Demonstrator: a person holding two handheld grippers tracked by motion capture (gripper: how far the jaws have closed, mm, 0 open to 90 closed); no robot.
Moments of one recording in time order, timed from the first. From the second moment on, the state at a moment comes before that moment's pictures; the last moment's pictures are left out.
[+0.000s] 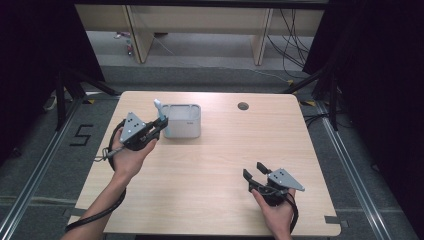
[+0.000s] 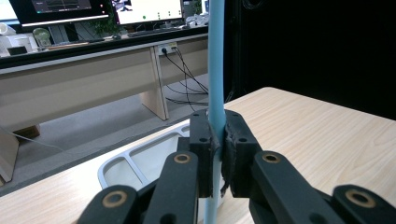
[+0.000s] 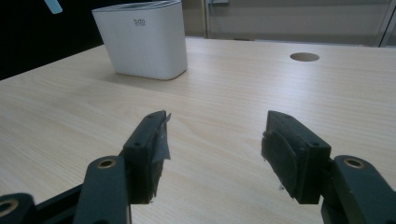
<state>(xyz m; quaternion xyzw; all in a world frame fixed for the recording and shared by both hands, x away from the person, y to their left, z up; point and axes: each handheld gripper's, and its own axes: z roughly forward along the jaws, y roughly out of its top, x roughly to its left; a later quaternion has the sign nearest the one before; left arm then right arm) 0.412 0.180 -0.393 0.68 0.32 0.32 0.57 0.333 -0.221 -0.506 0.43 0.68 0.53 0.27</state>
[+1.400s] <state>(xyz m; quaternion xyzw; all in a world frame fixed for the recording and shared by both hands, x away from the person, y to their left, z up) 0.454 0.191 -0.379 0.66 0.34 0.36 0.57 0.334 -0.221 -0.515 0.43 0.68 0.53 0.26</state>
